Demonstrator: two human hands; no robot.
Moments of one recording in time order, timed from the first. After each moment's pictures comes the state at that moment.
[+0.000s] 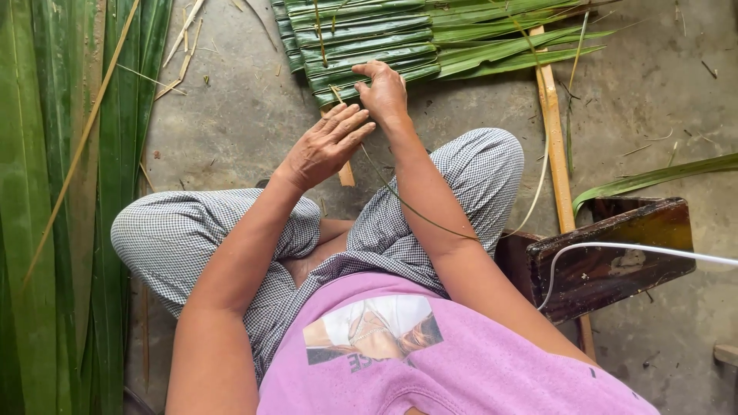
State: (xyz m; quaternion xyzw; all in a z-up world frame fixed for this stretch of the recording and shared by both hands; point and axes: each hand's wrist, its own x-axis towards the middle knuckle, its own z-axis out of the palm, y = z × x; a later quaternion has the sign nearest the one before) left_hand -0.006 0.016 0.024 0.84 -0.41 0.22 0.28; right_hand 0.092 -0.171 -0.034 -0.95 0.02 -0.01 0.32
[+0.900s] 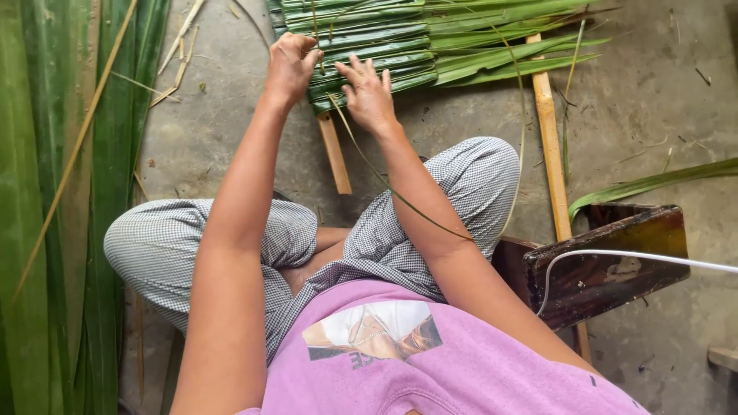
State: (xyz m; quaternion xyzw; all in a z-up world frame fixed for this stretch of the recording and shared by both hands) left_hand 0.152 0.029 -0.061 0.85 -0.11 0.14 0.49; right_hand 0.102 -0.159 -0.056 -0.97 -0.05 0.04 0.25
